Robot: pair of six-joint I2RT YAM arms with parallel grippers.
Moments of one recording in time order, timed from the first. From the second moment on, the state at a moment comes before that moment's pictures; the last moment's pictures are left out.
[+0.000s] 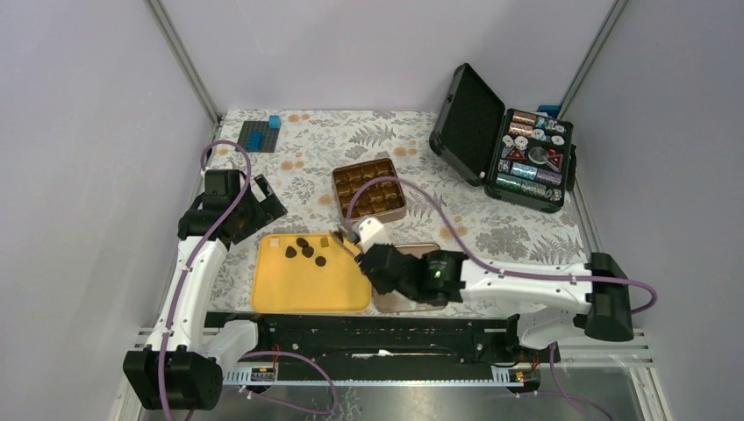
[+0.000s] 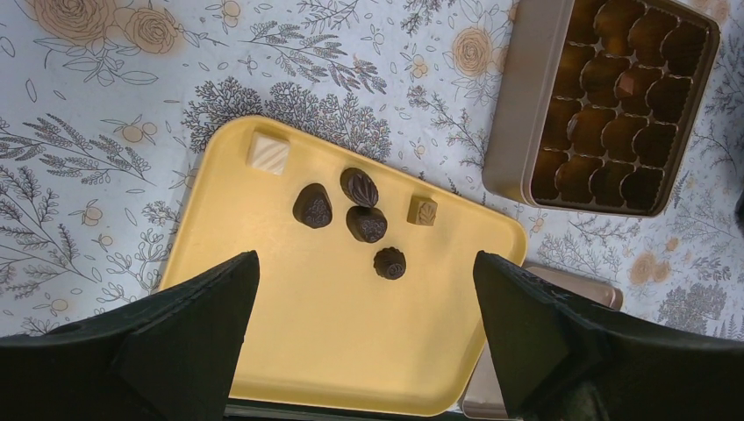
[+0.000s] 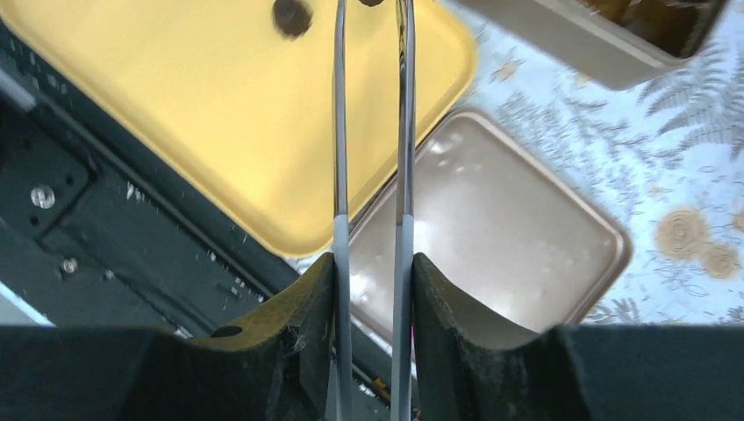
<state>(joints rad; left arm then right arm) 0.00 1.00 0.97 -0.84 0.04 -0.56 1.37 1.40 1.09 -0.56 0.47 0.42</state>
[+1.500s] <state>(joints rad) 0.00 0.99 0.99 -0.85 0.03 -0.55 0.70 1.69 1.25 -0.35 0.24 0.21</state>
